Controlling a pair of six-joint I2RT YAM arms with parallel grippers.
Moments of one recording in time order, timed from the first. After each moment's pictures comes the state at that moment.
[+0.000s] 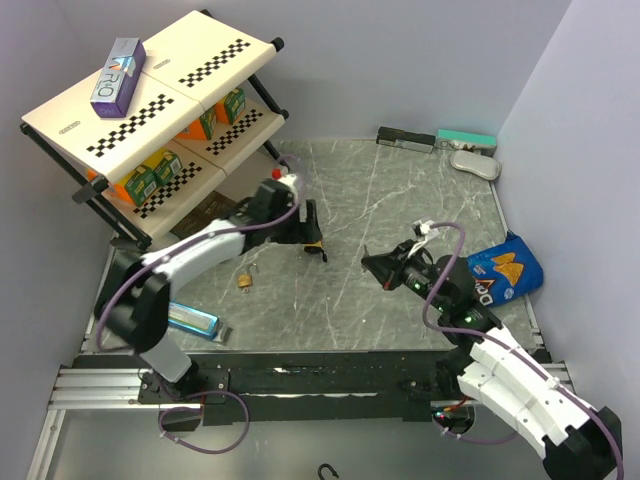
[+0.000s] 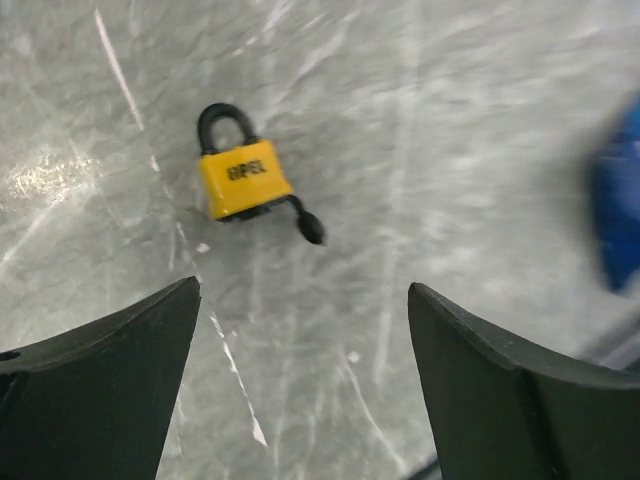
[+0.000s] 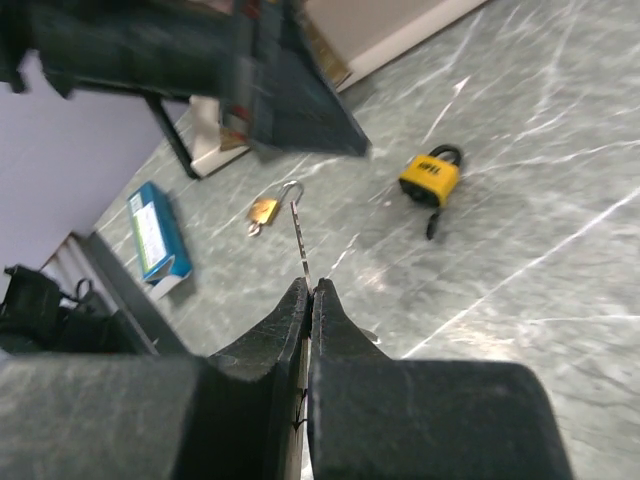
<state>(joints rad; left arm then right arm) -0.60 1.58 1.14 -0.25 0.12 -0.51 0.52 0.65 0.41 0.12 -0.24 0.48</state>
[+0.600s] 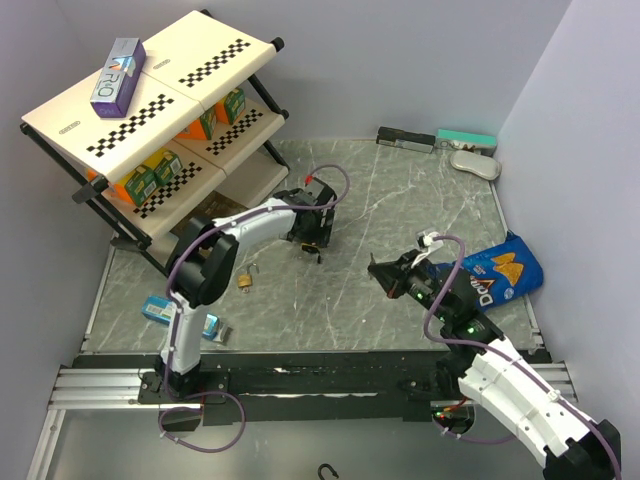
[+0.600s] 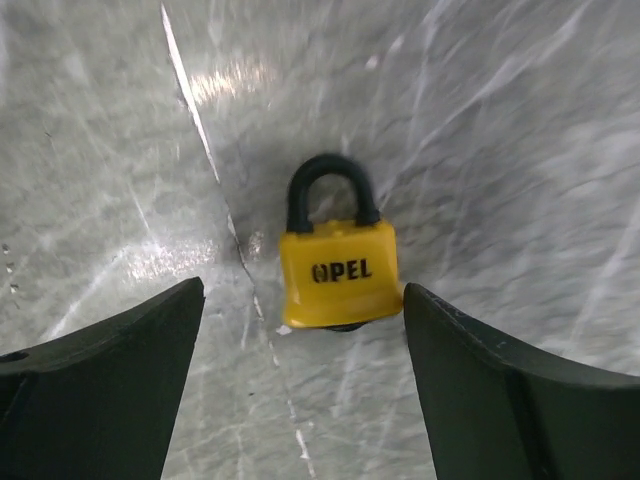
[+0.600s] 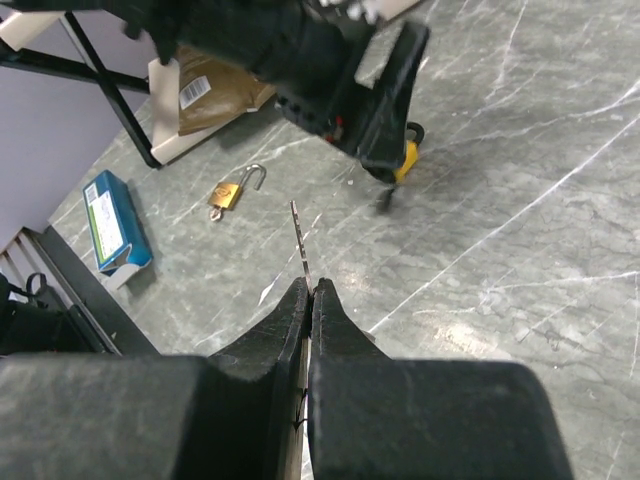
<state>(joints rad) -0.68 2.07 1.59 -0.60 -0.22 -0.43 0.52 0.54 0.32 0.08 -0.18 0.43</state>
